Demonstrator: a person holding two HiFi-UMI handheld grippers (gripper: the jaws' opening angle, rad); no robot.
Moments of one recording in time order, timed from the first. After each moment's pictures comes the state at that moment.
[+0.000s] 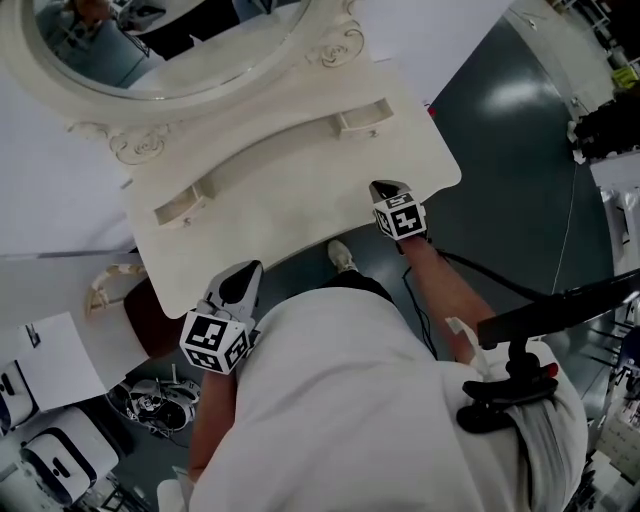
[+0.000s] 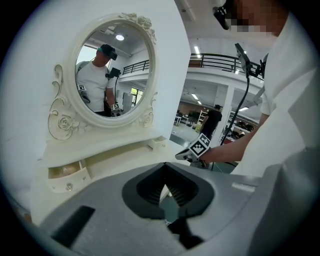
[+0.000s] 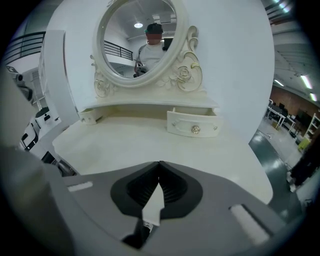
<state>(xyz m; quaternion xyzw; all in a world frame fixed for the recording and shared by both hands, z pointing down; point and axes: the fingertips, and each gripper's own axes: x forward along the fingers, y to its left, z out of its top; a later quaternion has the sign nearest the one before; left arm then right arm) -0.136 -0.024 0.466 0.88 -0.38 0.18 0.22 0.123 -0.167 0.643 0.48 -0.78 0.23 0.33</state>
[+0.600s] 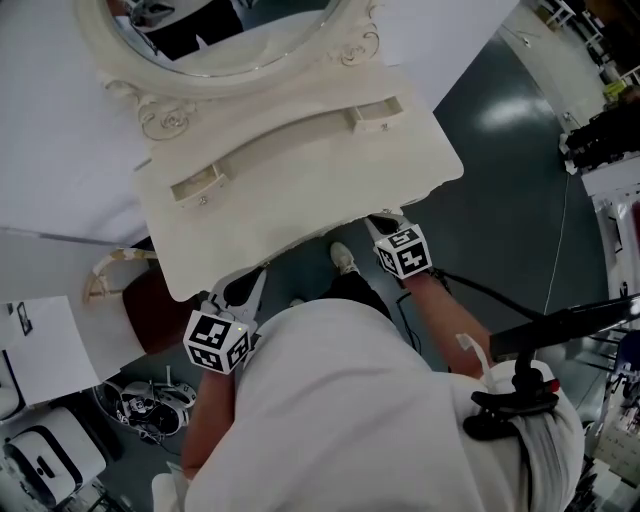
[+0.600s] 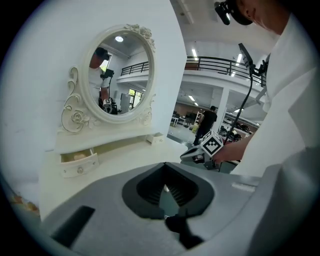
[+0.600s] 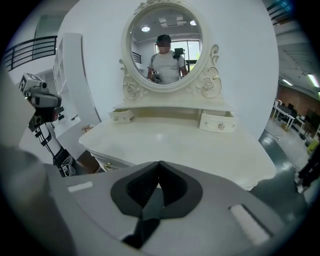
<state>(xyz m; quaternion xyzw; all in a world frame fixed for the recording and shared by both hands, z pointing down) -0.192 0.051 0.475 0.89 -0.36 0.17 0.22 0.037 -0.036 0.606 0.44 -0.81 0.23 0.32</state>
